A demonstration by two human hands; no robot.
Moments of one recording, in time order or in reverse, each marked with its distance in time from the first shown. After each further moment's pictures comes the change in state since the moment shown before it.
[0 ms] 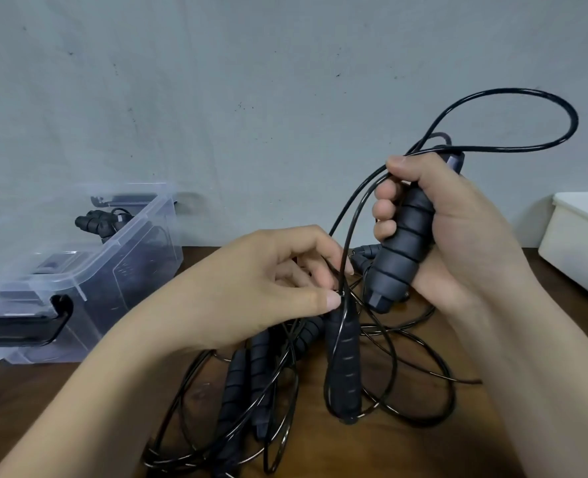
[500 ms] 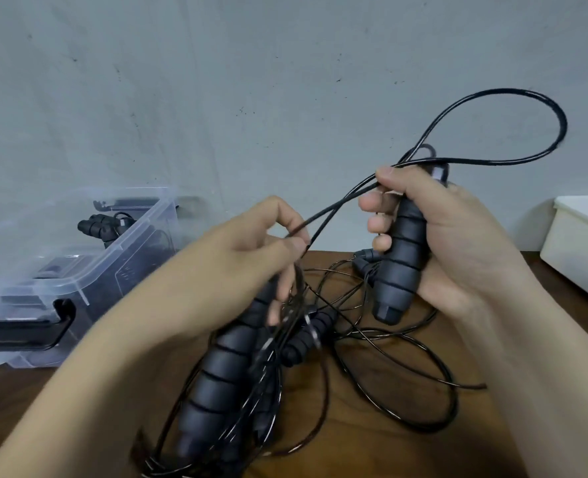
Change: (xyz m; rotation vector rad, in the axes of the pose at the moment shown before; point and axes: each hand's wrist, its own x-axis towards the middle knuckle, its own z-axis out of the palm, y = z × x) left_hand -0.002 0.002 -0.009 -0.141 0.197 -0.012; right_hand 0.002 0.000 -0.005 -0.123 -0.012 0.037
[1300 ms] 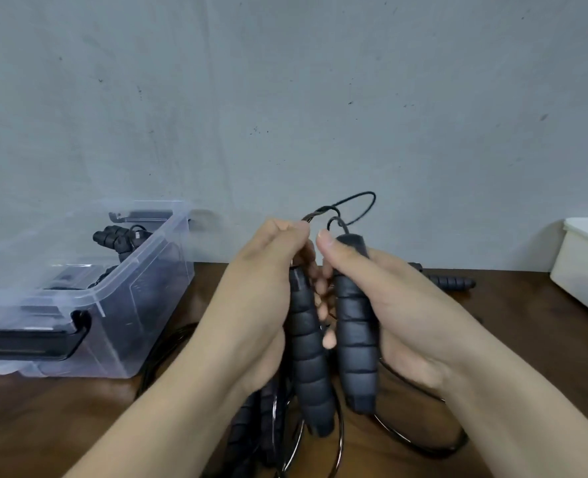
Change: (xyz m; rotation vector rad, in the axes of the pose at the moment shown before) left_hand 0.007 0.009 0.042 -0.727 0.364 -0.150; right_hand -0.018 0.035 0.025 -0.162 -0.306 0.231
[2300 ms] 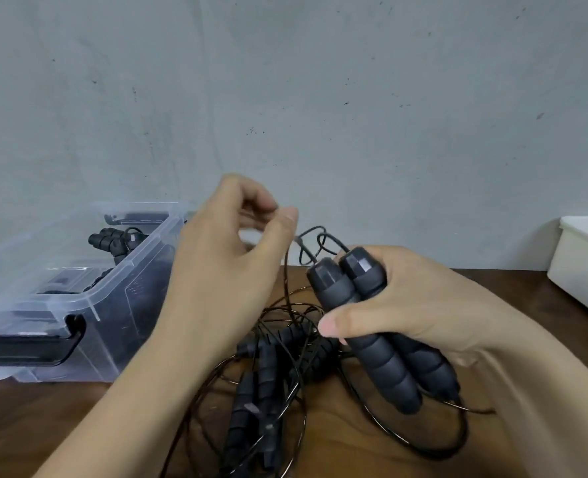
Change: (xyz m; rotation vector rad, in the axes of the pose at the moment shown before) left_hand 0.009 0.020 -0.028 0.783 0.151 0.617; right_hand -0.005 -0.022 -0.032 -0.588 -0.084 -0.010
